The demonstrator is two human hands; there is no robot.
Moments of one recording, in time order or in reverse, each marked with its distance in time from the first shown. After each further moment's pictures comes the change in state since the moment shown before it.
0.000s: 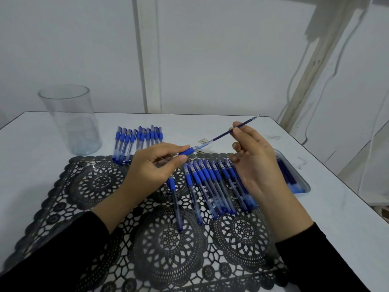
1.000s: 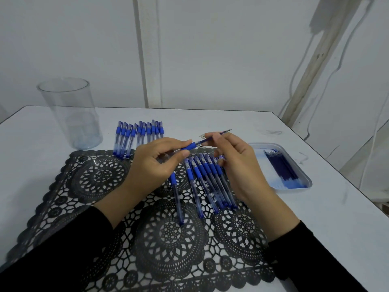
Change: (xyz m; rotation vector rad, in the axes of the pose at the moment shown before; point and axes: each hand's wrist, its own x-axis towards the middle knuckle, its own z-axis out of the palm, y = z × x) left_hand -0.001 -0.003 0.004 0.081 0.054 0.105; right_hand -0.015 0.021 0.012 -0.348 -0.184 -0.076
